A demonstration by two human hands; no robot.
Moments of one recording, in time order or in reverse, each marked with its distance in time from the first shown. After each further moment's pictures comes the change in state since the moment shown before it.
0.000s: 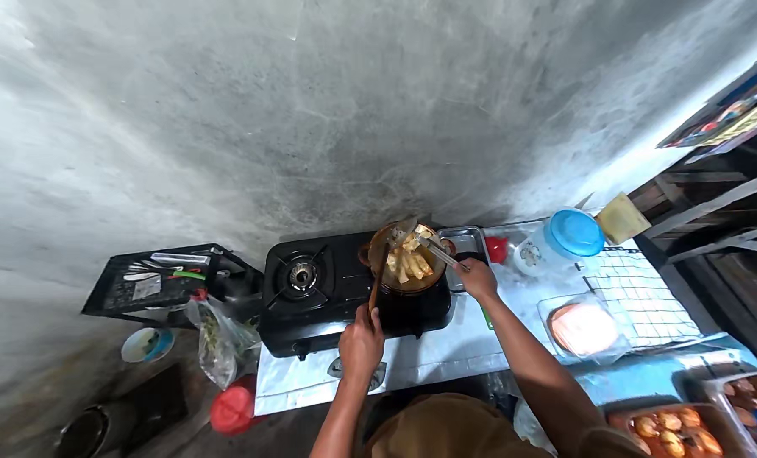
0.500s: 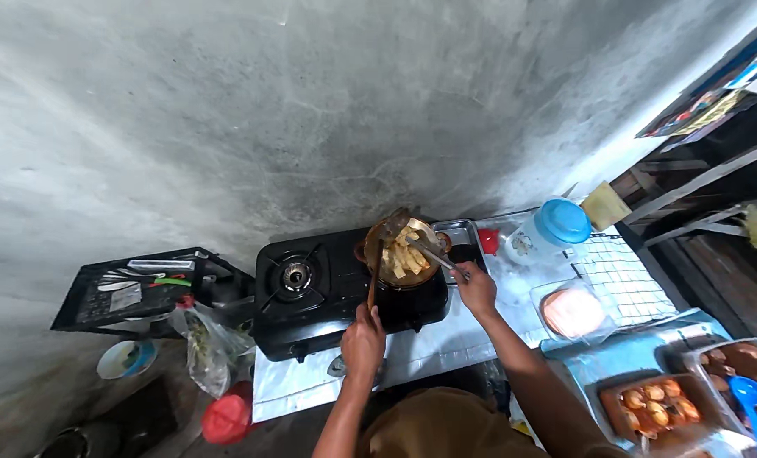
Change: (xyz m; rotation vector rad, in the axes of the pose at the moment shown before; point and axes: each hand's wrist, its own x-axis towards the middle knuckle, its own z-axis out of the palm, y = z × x) left_hand 0.002 -0.012 0.011 0.045 0.000 -0.002; right_hand -0.050 0.013 0.029 -0.005 0.293 -0.121
